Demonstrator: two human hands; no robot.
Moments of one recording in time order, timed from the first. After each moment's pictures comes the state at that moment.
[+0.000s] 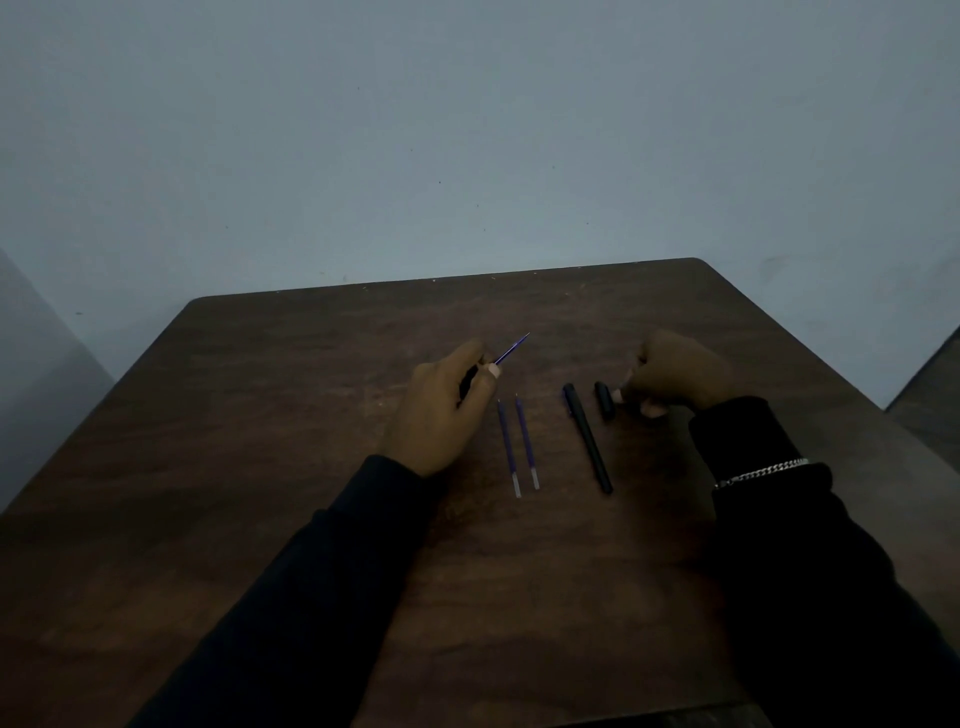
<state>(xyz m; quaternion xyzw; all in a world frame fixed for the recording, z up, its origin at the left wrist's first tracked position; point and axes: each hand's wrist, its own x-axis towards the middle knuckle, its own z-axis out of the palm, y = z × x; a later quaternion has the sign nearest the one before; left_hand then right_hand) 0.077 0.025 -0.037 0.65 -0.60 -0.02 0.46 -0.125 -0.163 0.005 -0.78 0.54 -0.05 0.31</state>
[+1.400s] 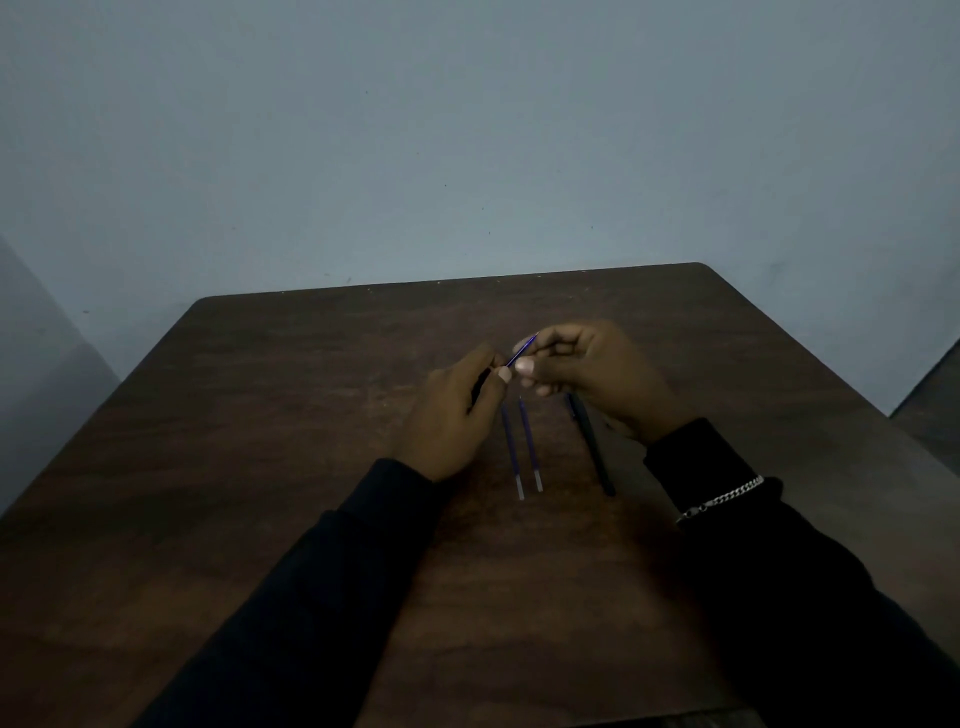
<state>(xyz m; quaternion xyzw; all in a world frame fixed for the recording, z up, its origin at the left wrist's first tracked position) 0.070 0.027 -0.037 0.63 -0.61 -0.03 0.47 -0.080 -0.107 -0.007 -0.73 0.15 -0.29 0.61</state>
